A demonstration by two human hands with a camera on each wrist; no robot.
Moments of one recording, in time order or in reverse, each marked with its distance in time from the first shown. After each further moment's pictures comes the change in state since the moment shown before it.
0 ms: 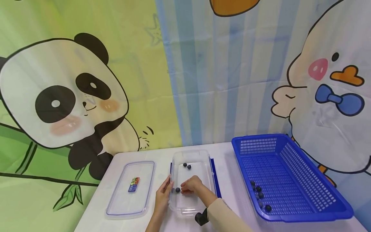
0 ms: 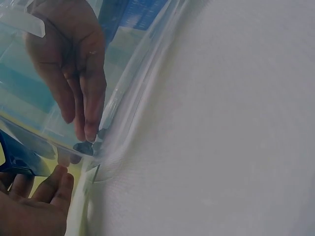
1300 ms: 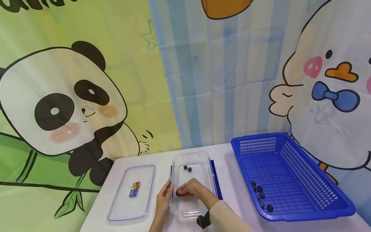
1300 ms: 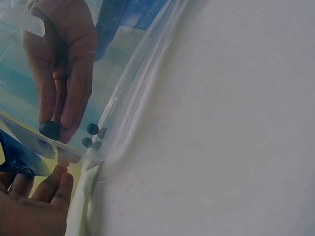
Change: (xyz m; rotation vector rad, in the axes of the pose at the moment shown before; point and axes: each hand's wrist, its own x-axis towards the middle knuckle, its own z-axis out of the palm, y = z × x) left_hand 0.003 -0.011 -0.002 0.063 0.013 0.062; right_hand -0.002 0.001 0.000 0.037 -0.148 -0.090
